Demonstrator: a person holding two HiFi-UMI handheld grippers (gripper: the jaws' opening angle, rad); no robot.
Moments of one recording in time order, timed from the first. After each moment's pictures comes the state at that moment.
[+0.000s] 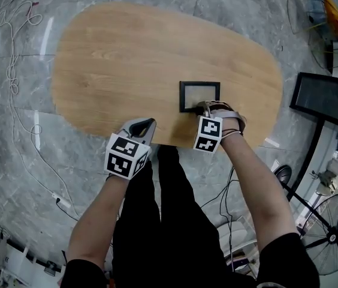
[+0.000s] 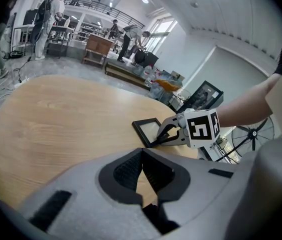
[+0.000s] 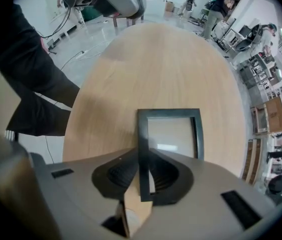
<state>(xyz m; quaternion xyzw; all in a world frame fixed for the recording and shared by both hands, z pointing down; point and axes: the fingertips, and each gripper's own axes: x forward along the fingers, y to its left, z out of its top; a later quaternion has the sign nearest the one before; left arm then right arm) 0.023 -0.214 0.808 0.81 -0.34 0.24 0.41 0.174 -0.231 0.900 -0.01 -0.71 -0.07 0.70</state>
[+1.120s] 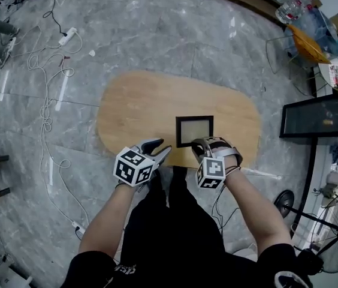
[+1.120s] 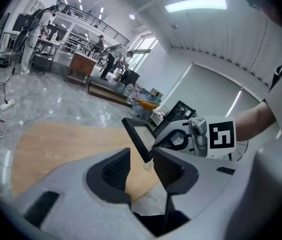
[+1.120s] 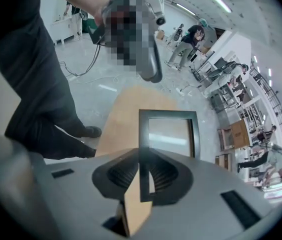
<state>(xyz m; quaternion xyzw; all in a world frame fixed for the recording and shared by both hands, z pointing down) -0.018 -0.231 0.572 0.87 -0.28 0.15 0.37 0.071 -0.221 0.615 0.08 -0.77 -0.16 0.61</state>
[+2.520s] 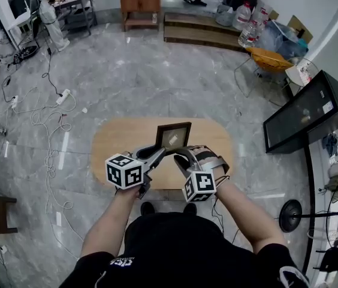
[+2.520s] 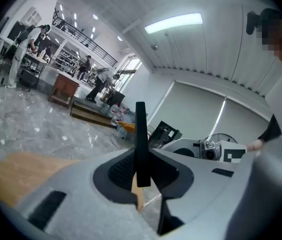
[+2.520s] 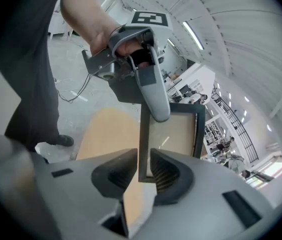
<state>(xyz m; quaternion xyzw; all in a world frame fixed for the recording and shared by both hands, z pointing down) 0.106 -0.214 0.373 0.91 -0.27 0.04 0.31 0.136 -0.186 0.409 0.23 -0.79 -0.28 0.49</state>
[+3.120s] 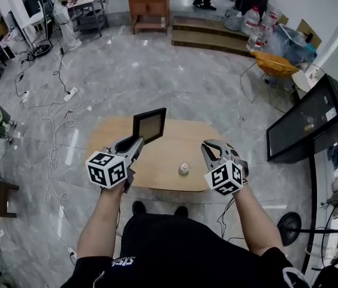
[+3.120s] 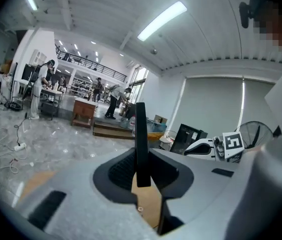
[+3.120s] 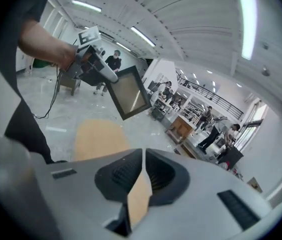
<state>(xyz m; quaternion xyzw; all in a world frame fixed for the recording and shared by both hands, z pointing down) 0.146 -0.215 0.321 0.88 -0.41 0.06 0.21 0.352 -0.195 0.356 0.39 -0.83 -0.14 0.38</state>
